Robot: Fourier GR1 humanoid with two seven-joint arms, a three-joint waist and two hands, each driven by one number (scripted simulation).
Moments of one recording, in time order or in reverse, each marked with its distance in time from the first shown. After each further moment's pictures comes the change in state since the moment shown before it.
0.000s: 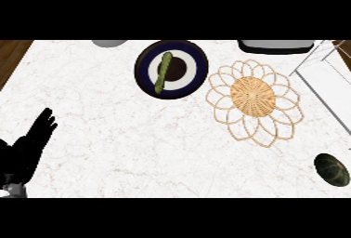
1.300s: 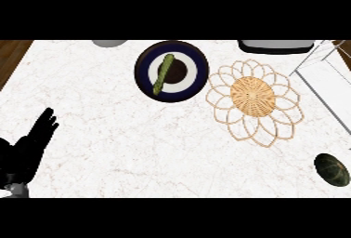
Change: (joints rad) left arm 0.000 -0.025 0.009 -0.018 -0.026 -0.001 0.013; right arm 0.198 -0.154 -0.148 0.243 -0.204 -0.399 -0.067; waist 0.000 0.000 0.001
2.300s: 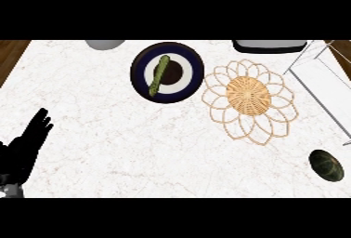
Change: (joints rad) left arm 0.002 0.007 0.028 -0.005 0.002 0.000 0.020; right arm 0.036 -0.030 -0.149 -0.571 -0.315 0.088 0.142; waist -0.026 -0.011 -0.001
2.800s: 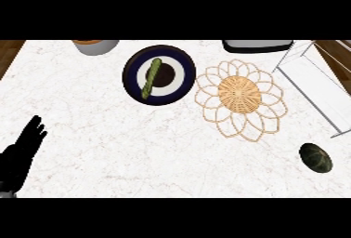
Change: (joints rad) left arm 0.038 0.006 0.029 0.018 0.010 -0.002 -0.011; right arm 0.030 -0.115 -0.176 -0.359 -0.110 0.331 0.044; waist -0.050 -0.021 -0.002
